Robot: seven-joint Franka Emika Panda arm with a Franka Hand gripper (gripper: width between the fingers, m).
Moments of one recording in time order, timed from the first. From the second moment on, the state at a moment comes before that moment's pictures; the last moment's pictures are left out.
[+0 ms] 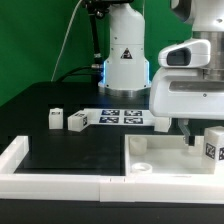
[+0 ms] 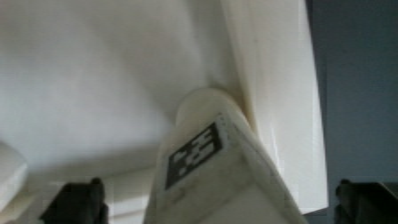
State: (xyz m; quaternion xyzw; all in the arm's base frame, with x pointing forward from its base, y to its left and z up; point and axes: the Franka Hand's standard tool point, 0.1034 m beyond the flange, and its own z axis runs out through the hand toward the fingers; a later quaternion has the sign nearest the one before) arm 0.625 0.120 0.067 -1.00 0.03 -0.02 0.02
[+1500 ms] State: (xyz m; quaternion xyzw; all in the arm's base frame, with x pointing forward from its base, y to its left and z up) arm 0.624 0.108 0.066 -0.97 0.25 -0.02 0.01
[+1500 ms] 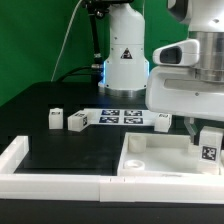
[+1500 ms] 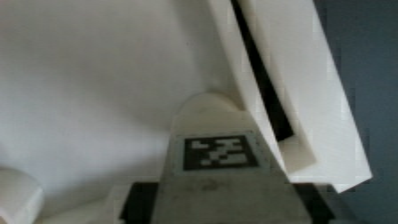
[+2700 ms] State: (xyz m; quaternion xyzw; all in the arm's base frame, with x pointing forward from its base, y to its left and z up) arm 0.621 0.086 0.067 -0.92 0.39 -0.02 -0.01
